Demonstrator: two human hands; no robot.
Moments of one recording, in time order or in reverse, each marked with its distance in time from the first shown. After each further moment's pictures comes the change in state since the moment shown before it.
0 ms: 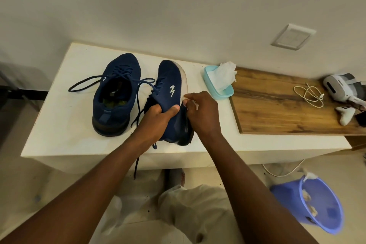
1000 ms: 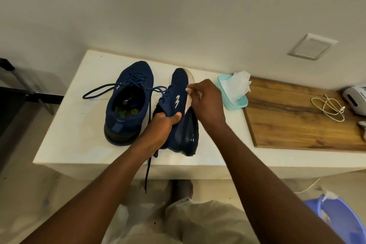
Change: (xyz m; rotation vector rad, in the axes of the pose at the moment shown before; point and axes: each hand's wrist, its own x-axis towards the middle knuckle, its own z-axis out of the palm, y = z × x) left_hand 0.026 -0.005 -0.016 -0.060 0.004 -0.145; right_hand 0.056 -0.015 0.021 -0.033 0.008 -0.137
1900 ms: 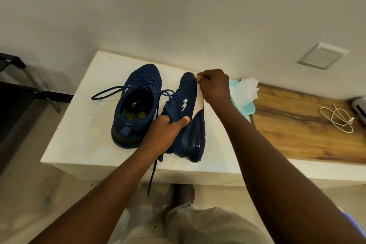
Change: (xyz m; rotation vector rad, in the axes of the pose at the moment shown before) left_hand -0.003 -0.001 -0.013 0.163 0.066 0.111; right_hand 0.070 0.006 0.014 0.077 -0.046 0.154
